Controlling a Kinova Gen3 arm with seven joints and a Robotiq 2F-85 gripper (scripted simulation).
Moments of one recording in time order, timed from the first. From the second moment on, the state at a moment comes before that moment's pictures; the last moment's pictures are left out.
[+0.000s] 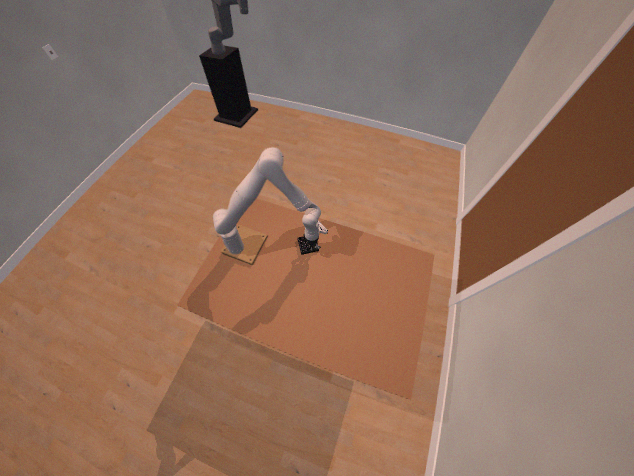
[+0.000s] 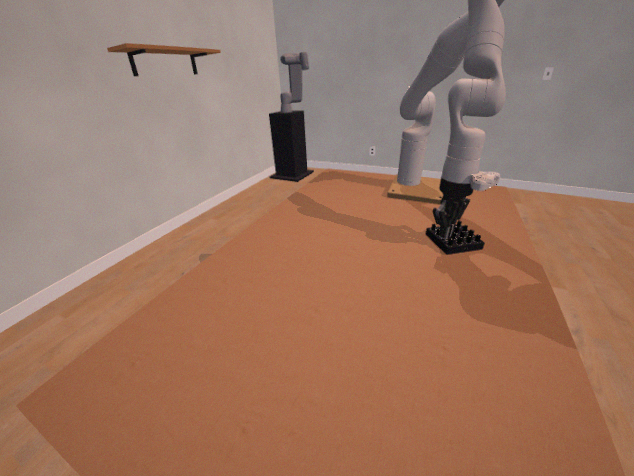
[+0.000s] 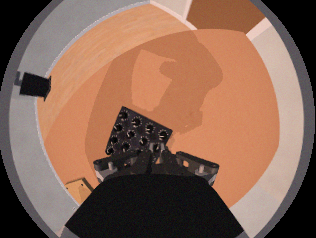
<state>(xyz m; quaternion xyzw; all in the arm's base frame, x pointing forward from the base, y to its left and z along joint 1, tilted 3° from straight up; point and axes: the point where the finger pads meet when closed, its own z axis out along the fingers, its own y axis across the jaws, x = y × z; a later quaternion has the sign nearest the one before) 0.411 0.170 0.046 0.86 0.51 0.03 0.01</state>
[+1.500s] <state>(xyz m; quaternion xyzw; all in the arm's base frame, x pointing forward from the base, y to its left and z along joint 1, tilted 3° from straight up) 0.411 0.170 0.046 0.54 0.84 0.02 0.02</state>
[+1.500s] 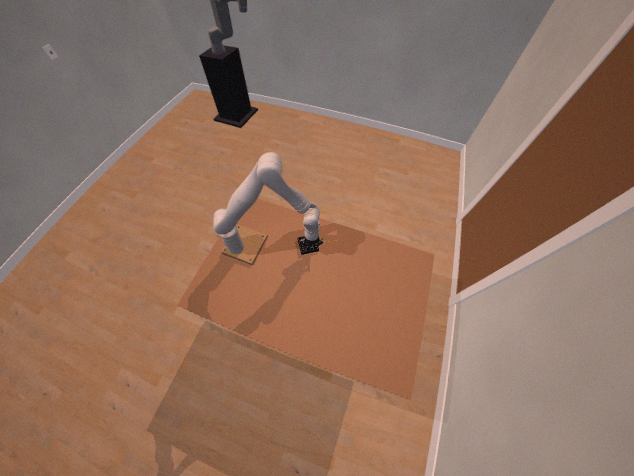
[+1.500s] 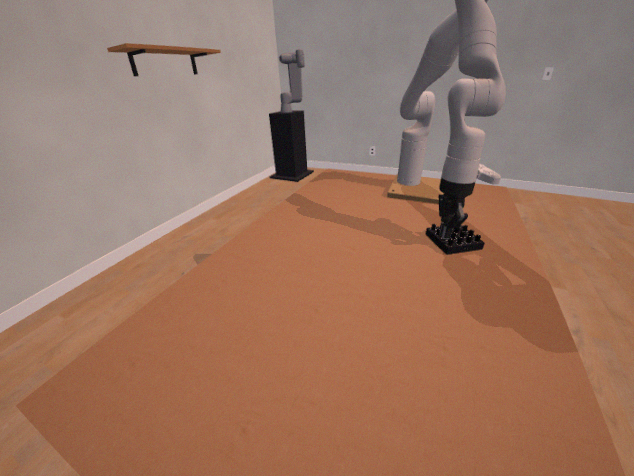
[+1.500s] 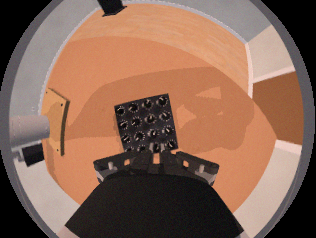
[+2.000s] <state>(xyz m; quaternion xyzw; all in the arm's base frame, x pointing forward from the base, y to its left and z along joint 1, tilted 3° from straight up) 0.411 0.170 0.046 0.48 0.88 0.02 0.02</state>
